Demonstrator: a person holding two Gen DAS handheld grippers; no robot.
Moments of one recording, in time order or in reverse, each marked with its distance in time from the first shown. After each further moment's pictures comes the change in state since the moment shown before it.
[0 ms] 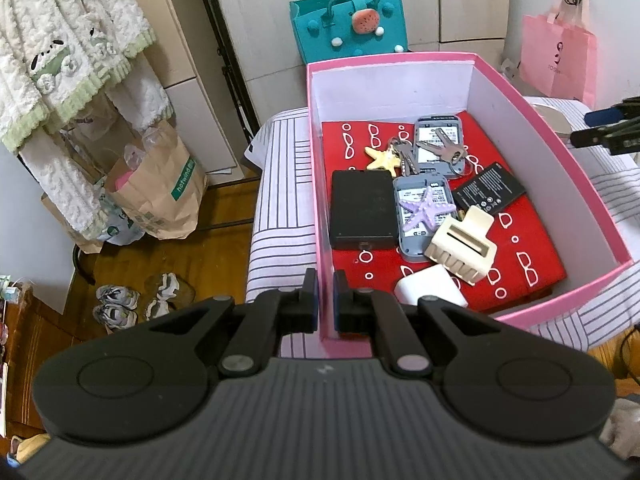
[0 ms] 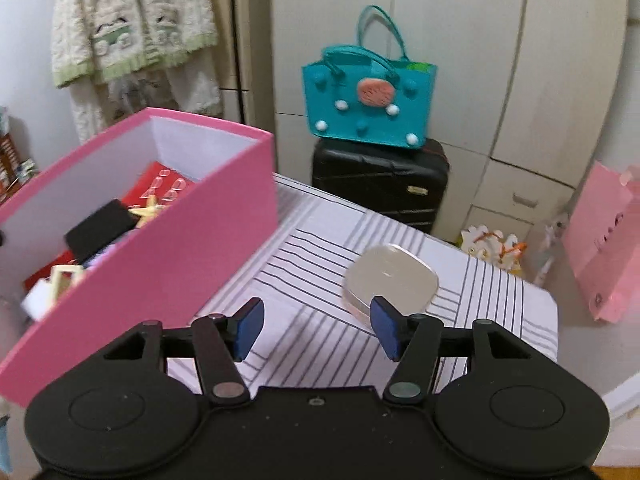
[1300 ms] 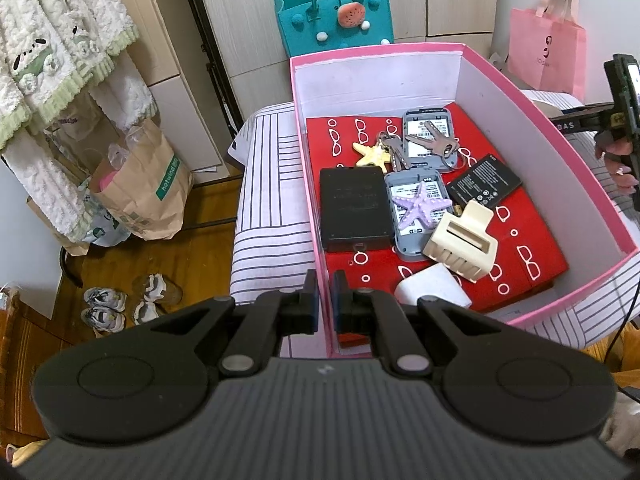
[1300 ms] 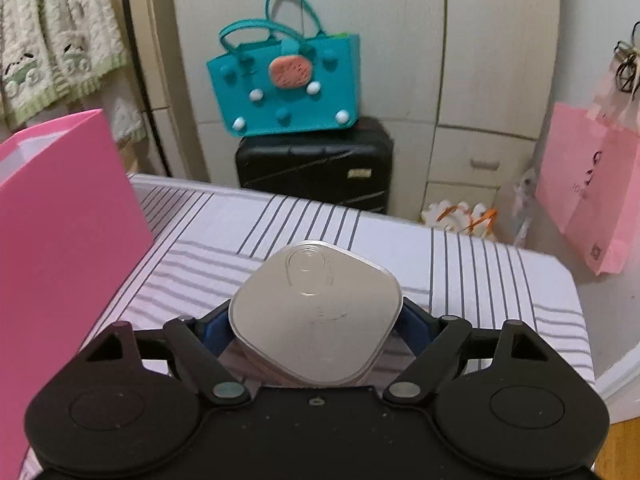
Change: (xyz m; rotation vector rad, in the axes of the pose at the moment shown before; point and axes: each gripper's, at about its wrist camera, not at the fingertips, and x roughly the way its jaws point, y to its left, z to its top) left arm 0.015 0.002 0.000 0.010 0.007 -0.037; right arm 0.083 -0.052 -0.009 0.183 -0.018 -0.097
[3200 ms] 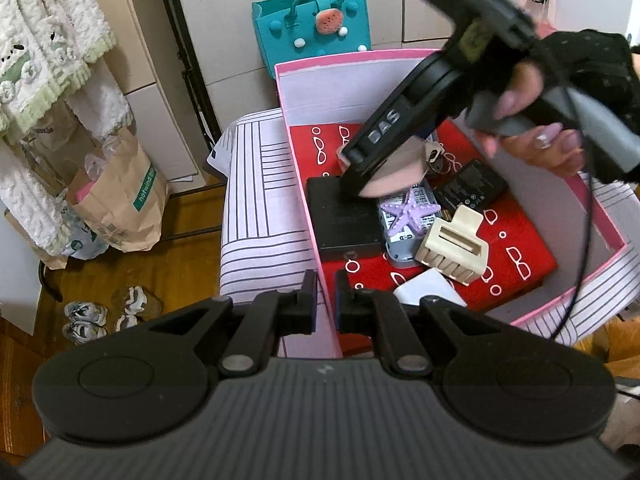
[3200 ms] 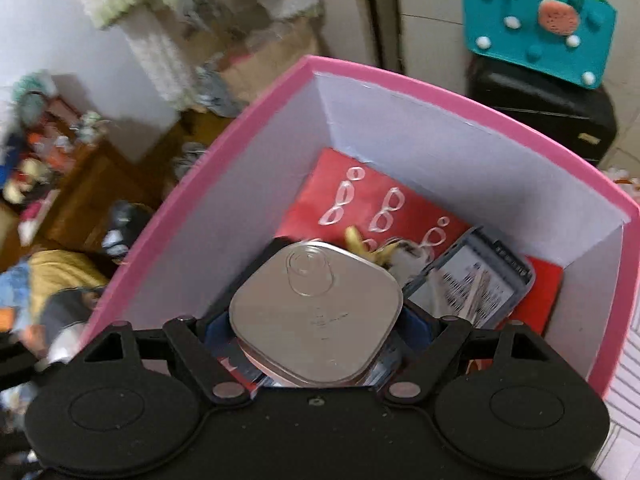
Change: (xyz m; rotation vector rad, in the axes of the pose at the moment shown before) left arm 0.005 0.012 0.002 0.031 -0.018 -0.082; right arm 0.017 0.242 0.081 -0.202 0.443 0.318
